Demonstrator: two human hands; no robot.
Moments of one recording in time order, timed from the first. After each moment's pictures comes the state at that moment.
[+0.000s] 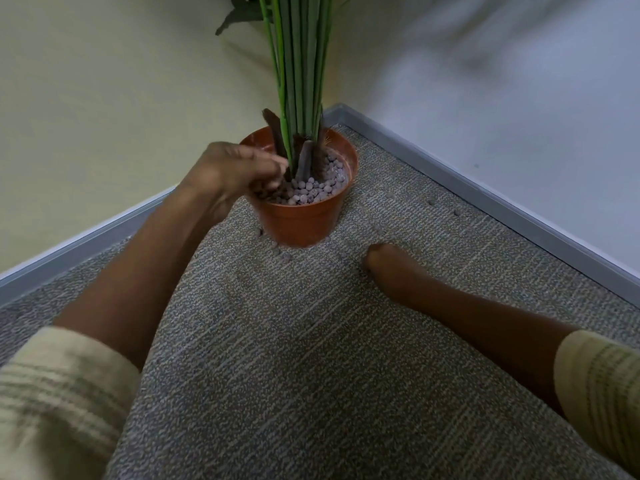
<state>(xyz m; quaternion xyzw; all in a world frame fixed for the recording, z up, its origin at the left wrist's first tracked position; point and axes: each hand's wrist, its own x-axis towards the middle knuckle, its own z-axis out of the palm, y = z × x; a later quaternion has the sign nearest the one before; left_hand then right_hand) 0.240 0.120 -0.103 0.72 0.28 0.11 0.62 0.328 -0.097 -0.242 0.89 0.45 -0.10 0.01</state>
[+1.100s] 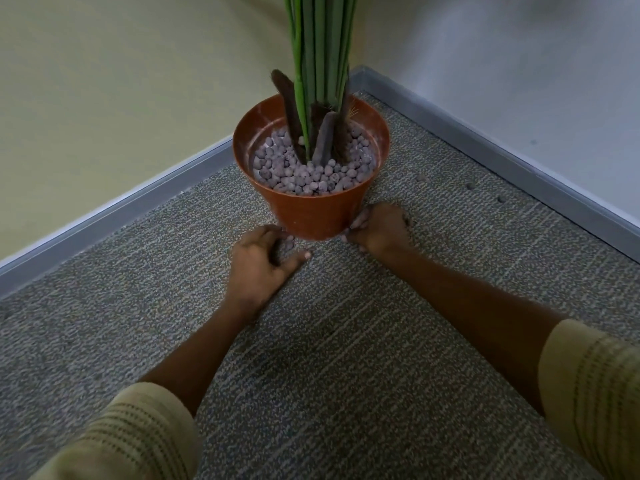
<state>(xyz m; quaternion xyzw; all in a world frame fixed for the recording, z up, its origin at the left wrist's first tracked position) 0.206 0.131 -0.284 0.93 0.23 0.10 0.26 0.357 -0.019 -0.270 0.88 0.16 -0.19 -0.40</state>
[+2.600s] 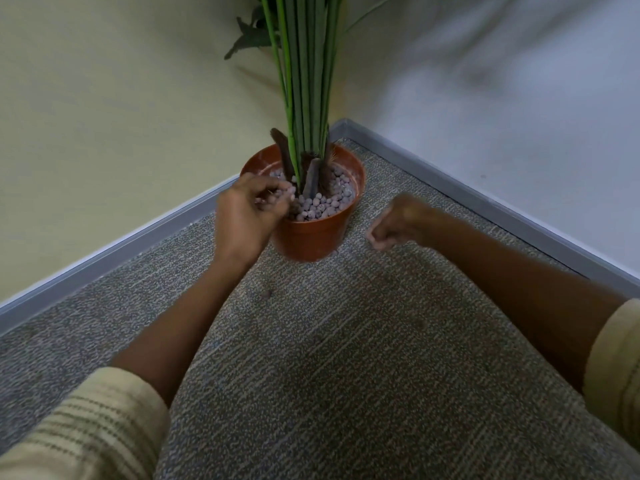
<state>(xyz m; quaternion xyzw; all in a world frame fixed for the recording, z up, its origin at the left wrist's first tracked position) 0.230 0.114 -0.152 0.86 0.18 0.32 0.34 0.378 -0.066 -0.164 0.84 0.10 -0.35 -0.41</state>
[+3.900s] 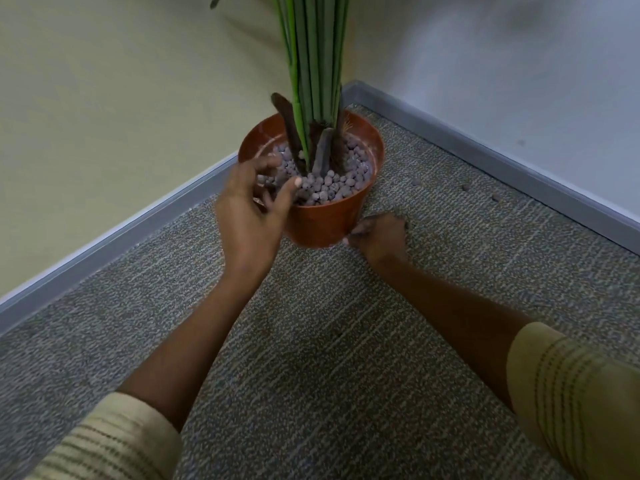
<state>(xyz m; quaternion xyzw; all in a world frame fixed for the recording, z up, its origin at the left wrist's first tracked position) 0.231 0.115 -0.181 0.83 0.22 0.37 0.37 0.348 -0.017 -0.283 0.88 0.14 -0.12 -0.44</state>
